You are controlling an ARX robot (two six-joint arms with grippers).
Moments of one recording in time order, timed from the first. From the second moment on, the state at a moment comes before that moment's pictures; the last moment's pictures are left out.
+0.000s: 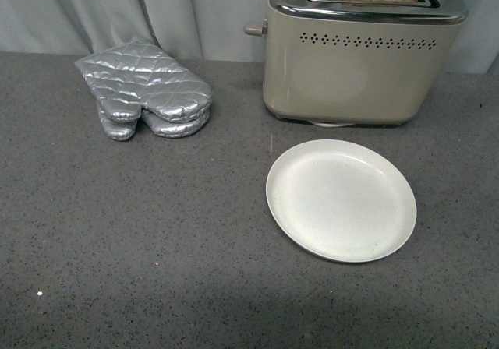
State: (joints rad) left arm 0.00 0.00 0.02 0.00 0.00 -0.01; right arm 0.33 1.69 1.10 0.52 0.48 0.56
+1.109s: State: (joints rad) left arm 0.00 0.00 0.02 0.00 0.00 0.00; right arm 0.00 0.01 0.00 0.00 0.00 -0.01
